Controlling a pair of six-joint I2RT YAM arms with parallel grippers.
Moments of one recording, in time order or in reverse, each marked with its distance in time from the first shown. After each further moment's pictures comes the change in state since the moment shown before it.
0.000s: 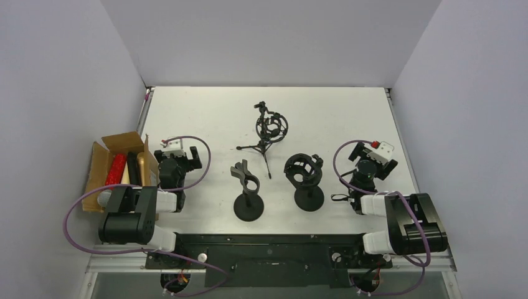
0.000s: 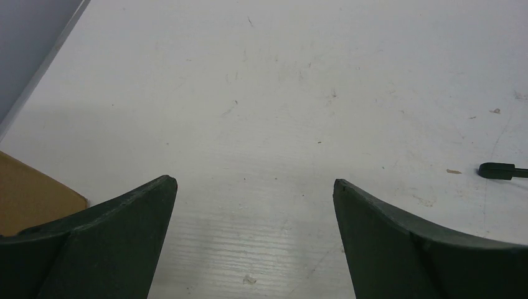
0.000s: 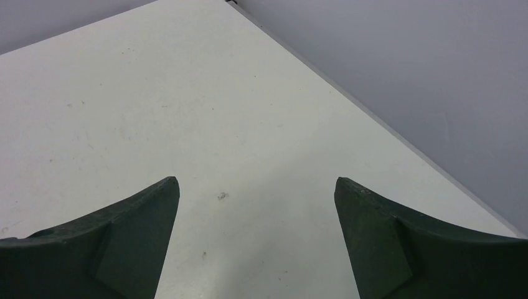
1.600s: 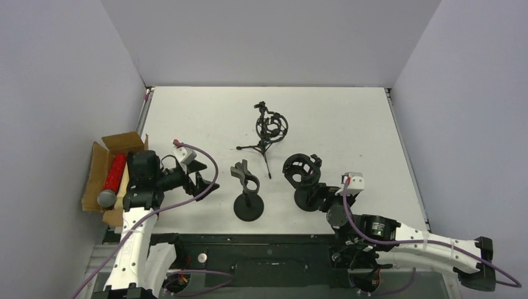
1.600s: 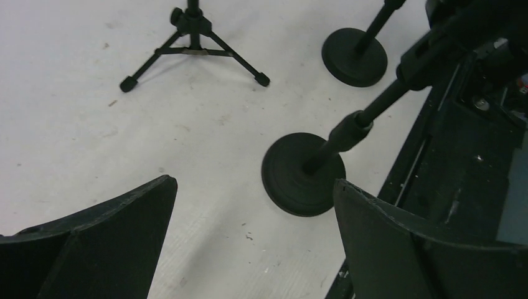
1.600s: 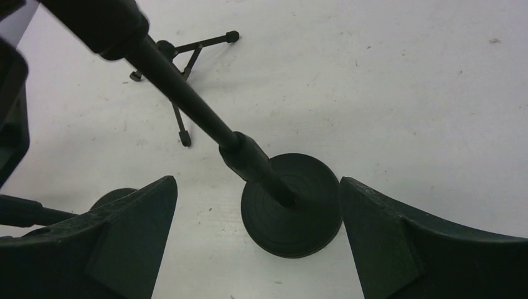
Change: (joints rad) left arm 0.114 -0.684 0.403 -1.475 1.120 0.398; right arm 1.133 -0.901 0.173 -1.462 0.325 0.658
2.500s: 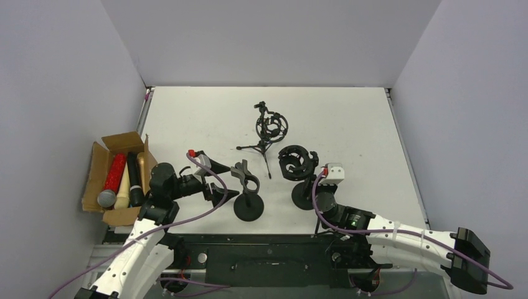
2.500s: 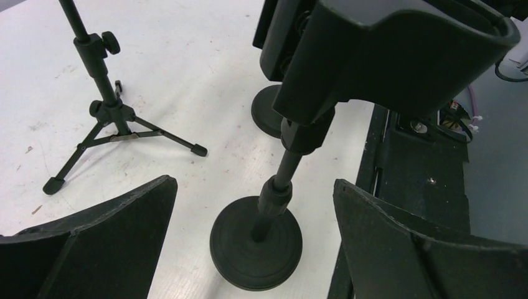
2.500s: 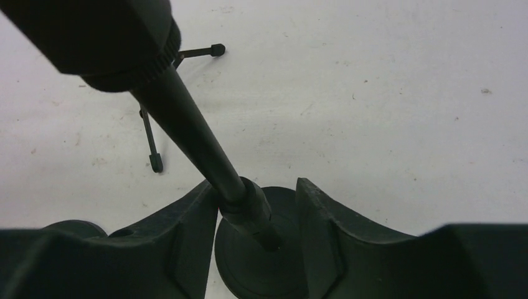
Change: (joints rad) left arm -0.344 -0.129 -0.253 0.580 -0.065 -0.375; right arm -0.120 0.327 -0.057 0.486 -0.044 -0.301
